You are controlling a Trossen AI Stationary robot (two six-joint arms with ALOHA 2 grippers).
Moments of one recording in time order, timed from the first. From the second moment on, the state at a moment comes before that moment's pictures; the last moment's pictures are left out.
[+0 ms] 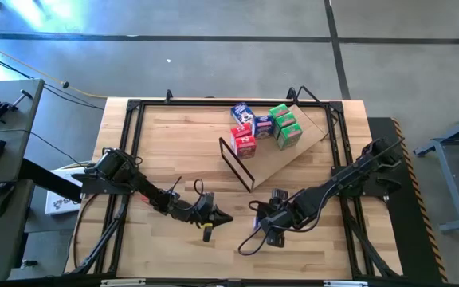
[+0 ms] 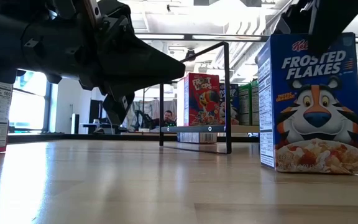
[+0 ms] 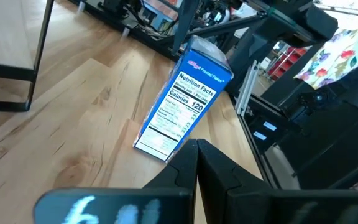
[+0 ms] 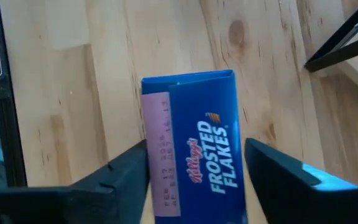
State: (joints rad) left arm -0.50 1.98 0.65 1.17 -0.39 -0.61; right arm 0.54 1.71 1.31 -0.82 0.17 0.67
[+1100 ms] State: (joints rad) left arm -0.23 1.64 0.38 1.37 -0.12 -0.42; right arm 0.16 1.57 1.53 -1.26 0.26 -0.16
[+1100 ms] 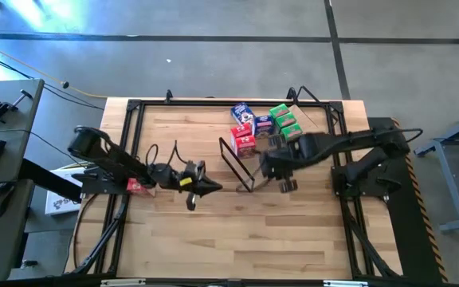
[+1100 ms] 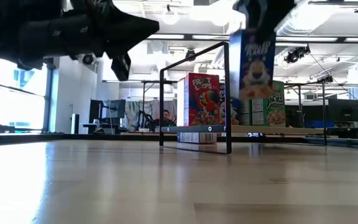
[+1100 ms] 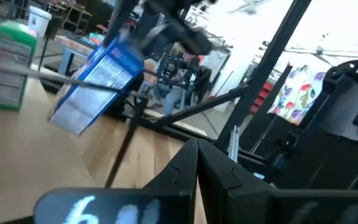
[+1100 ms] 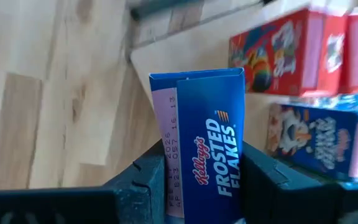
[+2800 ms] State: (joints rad) left arm 0.24 1.45 0.41 1.15 0.27 -0.40; right arm -0.31 1.54 1.39 -0.96 0.21 -0.53
